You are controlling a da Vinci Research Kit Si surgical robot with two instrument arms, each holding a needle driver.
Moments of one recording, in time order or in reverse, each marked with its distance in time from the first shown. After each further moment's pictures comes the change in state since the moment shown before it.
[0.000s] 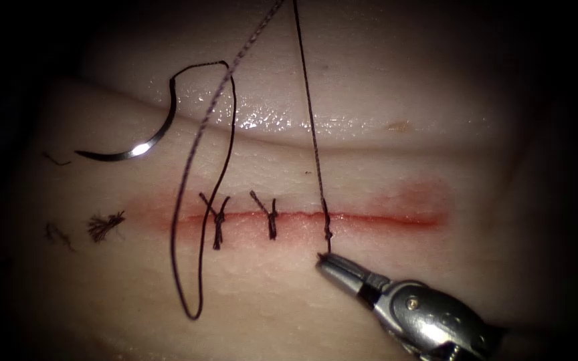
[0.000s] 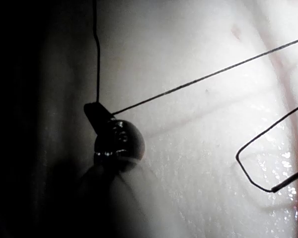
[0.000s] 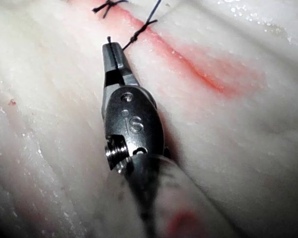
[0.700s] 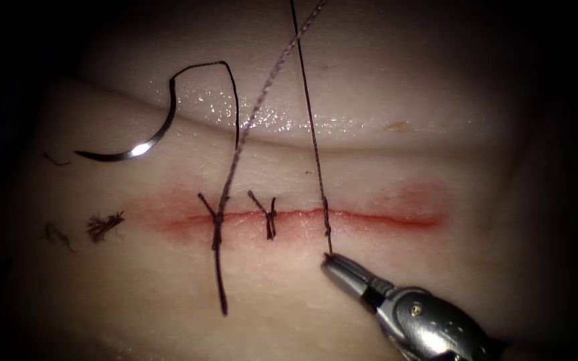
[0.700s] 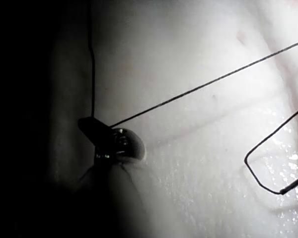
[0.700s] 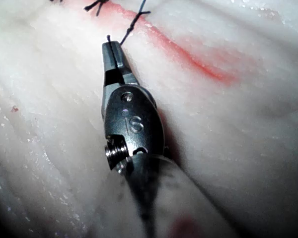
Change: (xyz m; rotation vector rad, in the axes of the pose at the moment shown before) right arm 0.000 -0.002 -0.001 0.024 -0.002 0.006; left arm -0.001 -0.003 0.000 0.086 -0.112 0.047
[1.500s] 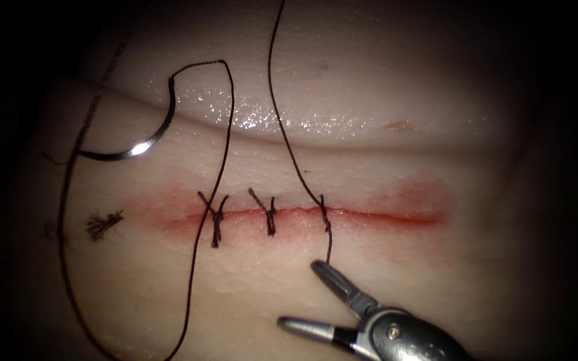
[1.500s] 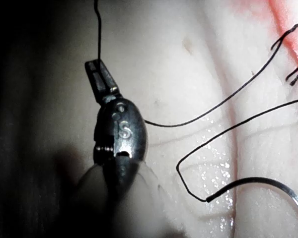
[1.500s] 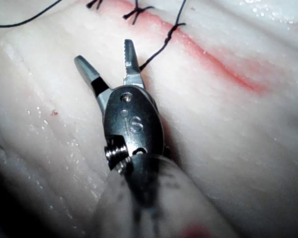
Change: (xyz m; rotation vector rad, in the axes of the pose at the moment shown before) right arm 0.004 -0.002 0.001 0.061 -0.018 0.068; left arm 0.009 0.009 -0.009 -0.365 0.666 -0.289
